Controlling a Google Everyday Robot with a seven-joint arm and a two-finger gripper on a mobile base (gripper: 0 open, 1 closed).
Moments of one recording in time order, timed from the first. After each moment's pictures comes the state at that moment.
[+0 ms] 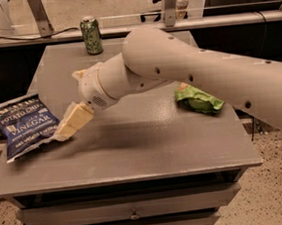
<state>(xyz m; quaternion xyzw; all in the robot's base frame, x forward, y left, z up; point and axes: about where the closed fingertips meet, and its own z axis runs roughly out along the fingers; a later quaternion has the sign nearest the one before) 0.516 0.179 0.880 -0.62 0.61 0.27 0.41</state>
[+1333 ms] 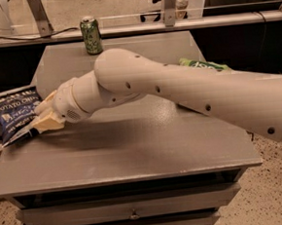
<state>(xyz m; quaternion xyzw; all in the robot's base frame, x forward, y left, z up) 0.505 0.249 0.856 -0.62 0.59 0.32 0.42</state>
